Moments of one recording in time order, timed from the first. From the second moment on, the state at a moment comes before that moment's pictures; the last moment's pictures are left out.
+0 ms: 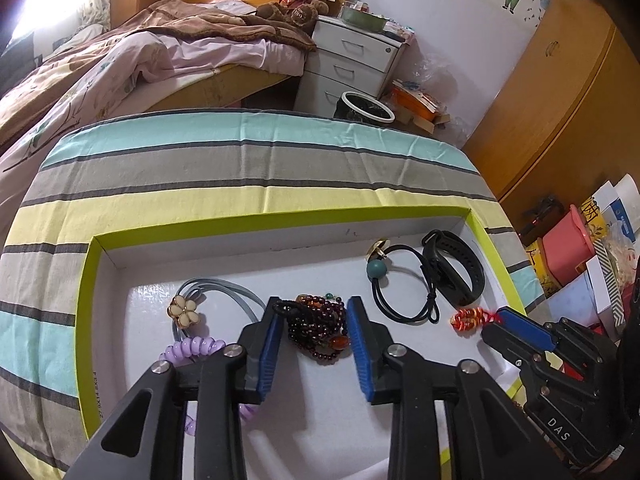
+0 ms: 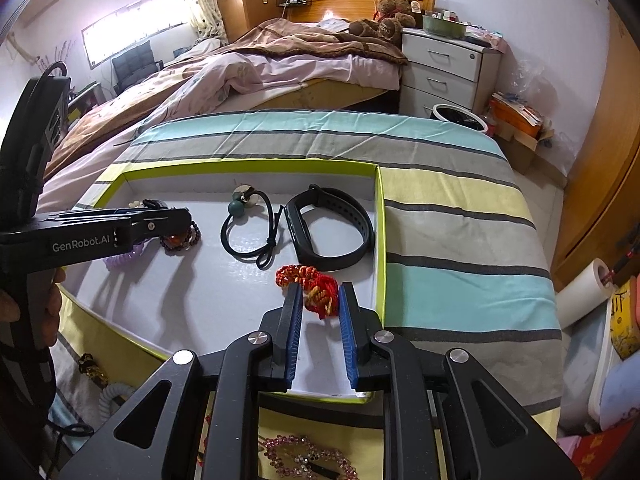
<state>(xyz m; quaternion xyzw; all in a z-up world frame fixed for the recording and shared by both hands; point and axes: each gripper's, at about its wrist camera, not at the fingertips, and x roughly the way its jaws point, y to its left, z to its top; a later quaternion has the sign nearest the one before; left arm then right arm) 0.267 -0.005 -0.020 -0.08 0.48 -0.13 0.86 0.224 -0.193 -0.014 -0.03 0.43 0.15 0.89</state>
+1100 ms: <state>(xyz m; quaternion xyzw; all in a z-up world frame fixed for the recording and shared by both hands) 0.149 0.027 0.029 -0.11 0.42 -0.12 0.89 0.157 -0.206 0.016 0.02 0.39 0.16 0.91</state>
